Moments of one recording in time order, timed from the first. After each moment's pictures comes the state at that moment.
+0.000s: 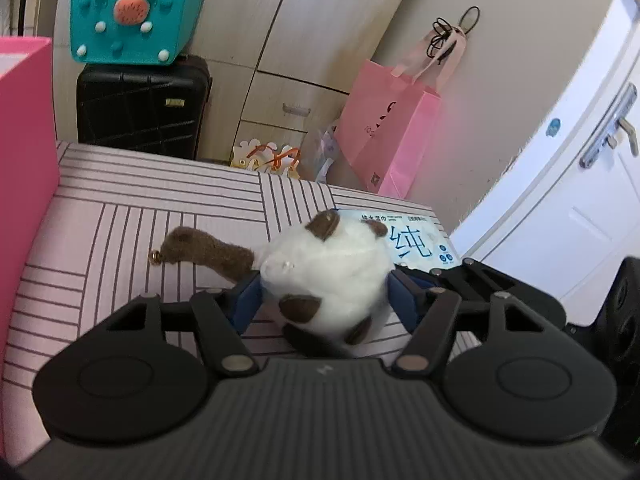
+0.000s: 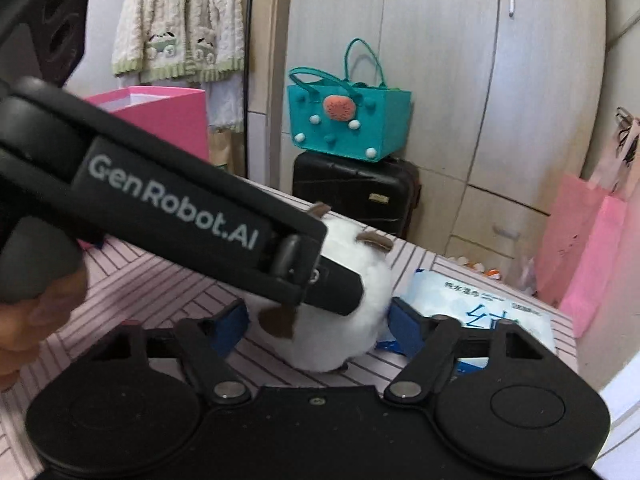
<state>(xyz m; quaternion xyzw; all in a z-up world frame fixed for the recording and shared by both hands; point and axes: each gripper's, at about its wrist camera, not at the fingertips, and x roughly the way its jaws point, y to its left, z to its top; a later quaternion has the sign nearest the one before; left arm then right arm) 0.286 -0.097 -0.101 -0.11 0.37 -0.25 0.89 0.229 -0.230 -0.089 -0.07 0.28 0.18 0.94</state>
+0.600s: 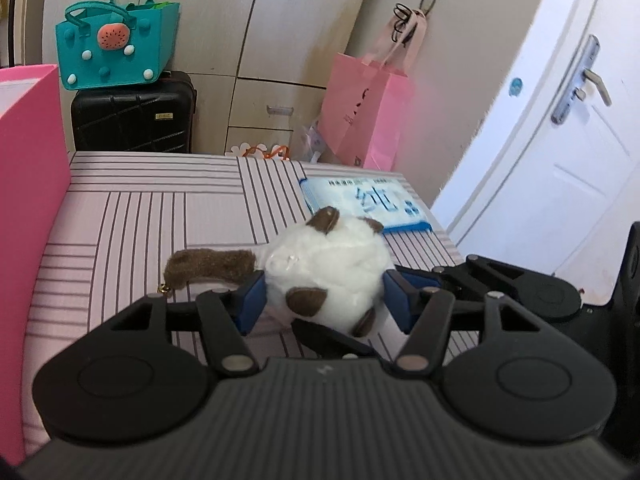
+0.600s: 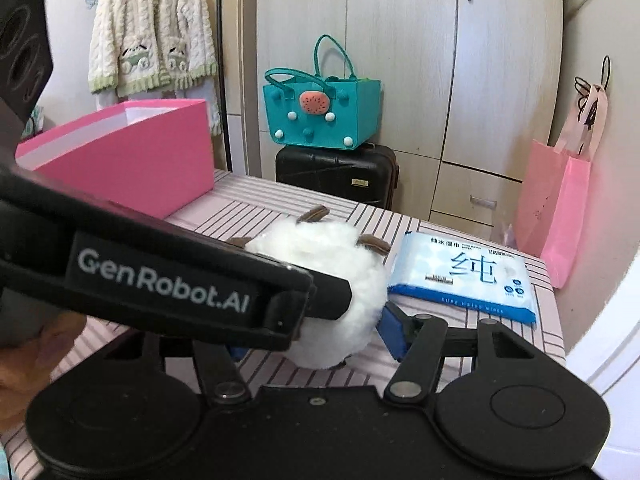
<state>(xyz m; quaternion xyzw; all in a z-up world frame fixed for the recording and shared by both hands) 0.224 -0.101 -0.086 -0.06 0.36 -0.27 0.89 0.174 -0.219 -0.073 -0.05 0.30 0.14 0.94</state>
